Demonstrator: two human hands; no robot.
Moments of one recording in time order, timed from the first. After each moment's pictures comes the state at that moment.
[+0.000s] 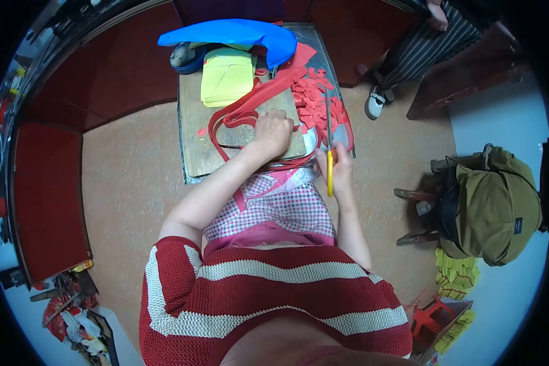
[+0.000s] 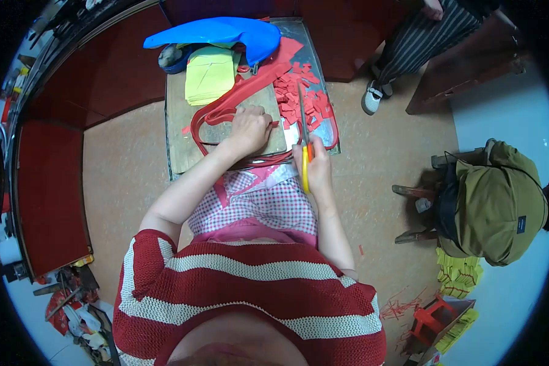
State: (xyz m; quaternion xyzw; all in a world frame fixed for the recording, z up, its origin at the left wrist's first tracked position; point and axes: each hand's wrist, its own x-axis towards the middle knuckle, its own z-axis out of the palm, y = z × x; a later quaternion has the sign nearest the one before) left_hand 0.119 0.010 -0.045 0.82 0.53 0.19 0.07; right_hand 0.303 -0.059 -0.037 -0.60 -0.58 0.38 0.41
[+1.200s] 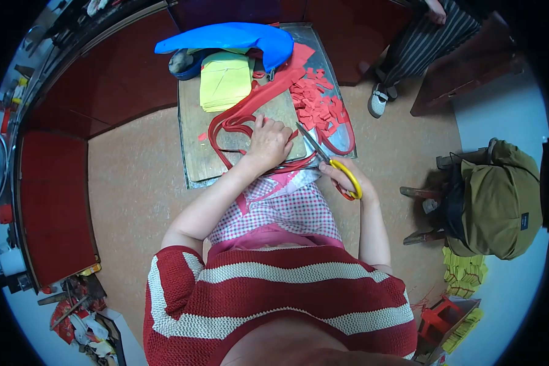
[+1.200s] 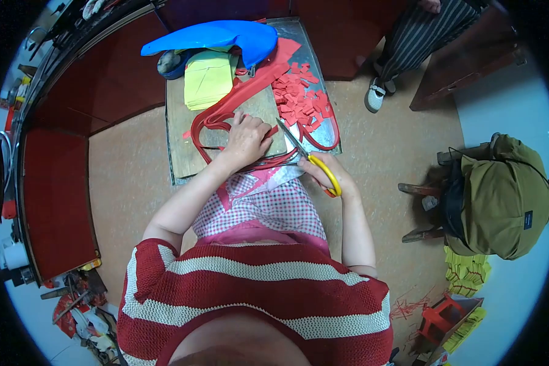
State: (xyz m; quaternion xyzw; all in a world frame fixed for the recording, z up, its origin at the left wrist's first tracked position) left_hand 0.113 -0.008 -0.050 0.83 0.51 0.23 0.04; right_hand 0.357 -0.044 -0.025 -0.53 -0.61 0.57 0.13
